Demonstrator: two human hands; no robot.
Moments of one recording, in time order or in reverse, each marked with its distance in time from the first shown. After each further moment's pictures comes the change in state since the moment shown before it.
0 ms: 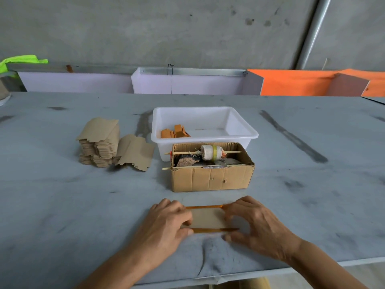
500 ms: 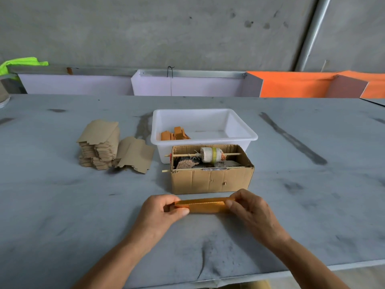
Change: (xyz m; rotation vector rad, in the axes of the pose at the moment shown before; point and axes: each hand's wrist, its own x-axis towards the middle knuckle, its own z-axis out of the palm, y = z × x) left_hand 0.018 -0.010 -0.002 -0.755 0.143 -0.411; right_hand 0.016 -0.009 0.003 0.478 0.256 0.387
